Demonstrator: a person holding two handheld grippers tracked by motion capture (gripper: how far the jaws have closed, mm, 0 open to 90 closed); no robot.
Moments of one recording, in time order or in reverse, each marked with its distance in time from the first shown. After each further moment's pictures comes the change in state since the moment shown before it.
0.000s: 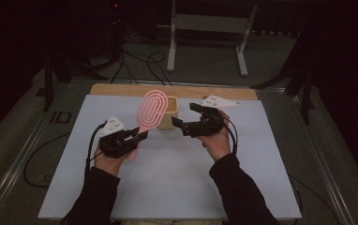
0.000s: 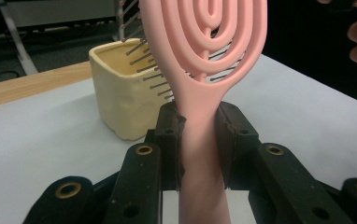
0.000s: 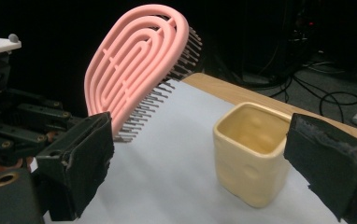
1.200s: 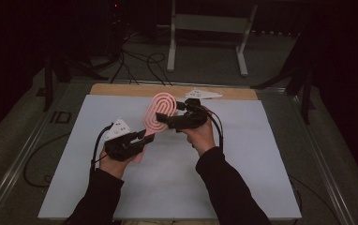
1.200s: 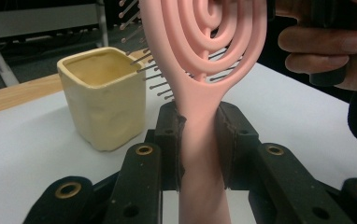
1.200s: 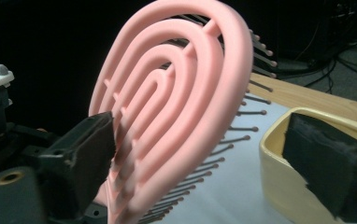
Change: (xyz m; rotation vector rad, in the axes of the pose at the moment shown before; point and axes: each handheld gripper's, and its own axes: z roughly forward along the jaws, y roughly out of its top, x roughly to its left) left arm -0.015 0.002 0.005 -0.018 -0.055 0.038; right arm 0.006 0.011 0.043 0.039 0.118 0.109
